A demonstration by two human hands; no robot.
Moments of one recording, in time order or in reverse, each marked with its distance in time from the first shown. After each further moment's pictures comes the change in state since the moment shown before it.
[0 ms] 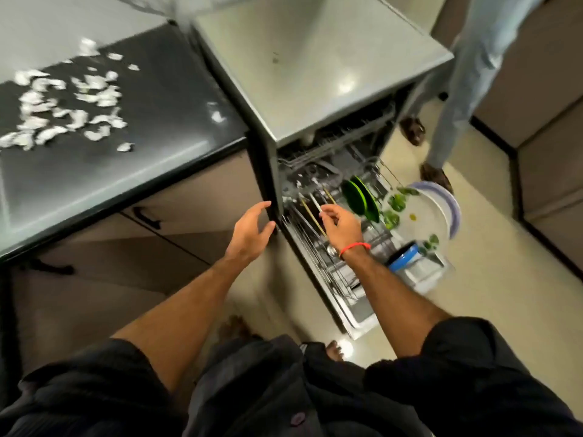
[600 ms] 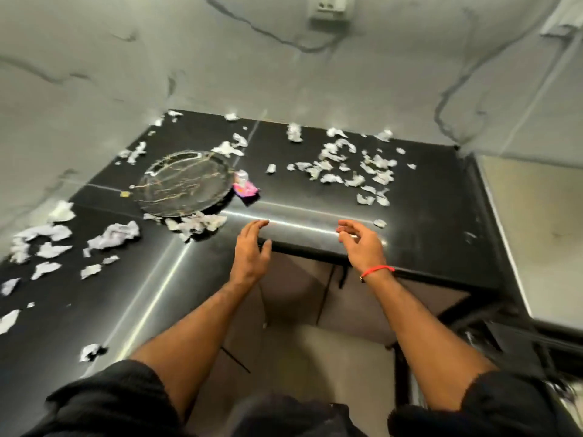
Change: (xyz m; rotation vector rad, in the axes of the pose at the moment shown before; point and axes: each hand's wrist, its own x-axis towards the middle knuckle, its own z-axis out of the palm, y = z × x) left_hand -0.123 -0.246 -0.323 -0.059 0.846 -0.359; right_hand -0.034 -0.299 0.361 -0.015 -0.560 -0.481
